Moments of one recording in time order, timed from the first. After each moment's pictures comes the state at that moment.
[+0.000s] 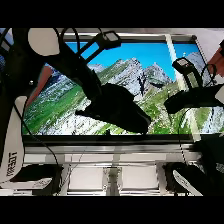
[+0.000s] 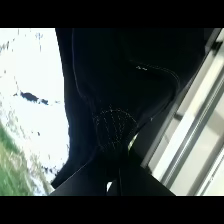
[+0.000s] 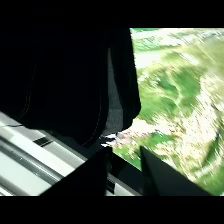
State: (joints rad) left arm -0.63 -1.43 2.05 1.40 -1.80 -1.12; right arm 0.17 -0.86 1.19 -1.38 1.43 1.17
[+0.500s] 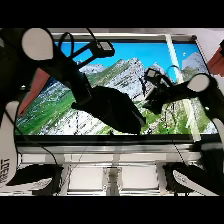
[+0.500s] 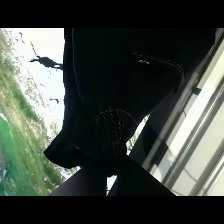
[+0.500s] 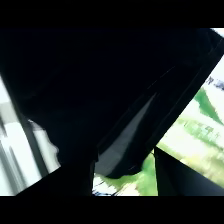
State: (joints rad) left arm -0.64 -1.36 2.00 1.51 -1.84 -1.07; right arm 0.16 -1.13 1.14 -1.08 1.26 0.47
